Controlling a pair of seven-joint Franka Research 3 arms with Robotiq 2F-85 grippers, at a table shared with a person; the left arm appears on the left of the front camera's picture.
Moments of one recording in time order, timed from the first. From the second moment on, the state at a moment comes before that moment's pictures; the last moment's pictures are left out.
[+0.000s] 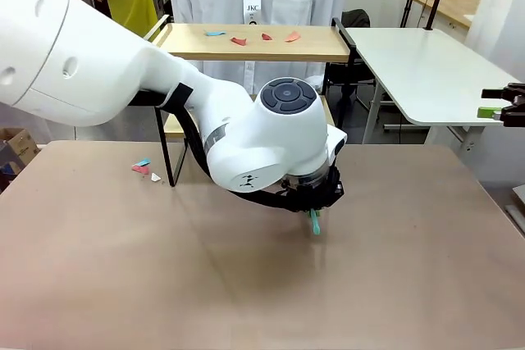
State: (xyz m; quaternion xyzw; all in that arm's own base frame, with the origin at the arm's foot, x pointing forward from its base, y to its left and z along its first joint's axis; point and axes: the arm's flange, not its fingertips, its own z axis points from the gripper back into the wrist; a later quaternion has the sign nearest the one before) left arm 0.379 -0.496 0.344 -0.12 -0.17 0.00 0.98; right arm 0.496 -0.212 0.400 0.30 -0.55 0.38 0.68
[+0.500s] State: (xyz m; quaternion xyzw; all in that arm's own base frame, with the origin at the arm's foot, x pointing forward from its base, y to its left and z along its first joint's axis) left arm 0.387 -0.483 0.338 -0.12 -0.15 0.01 0.98; right arm 0.496 -0.212 0.400 0.30 -0.55 0.38 0.68
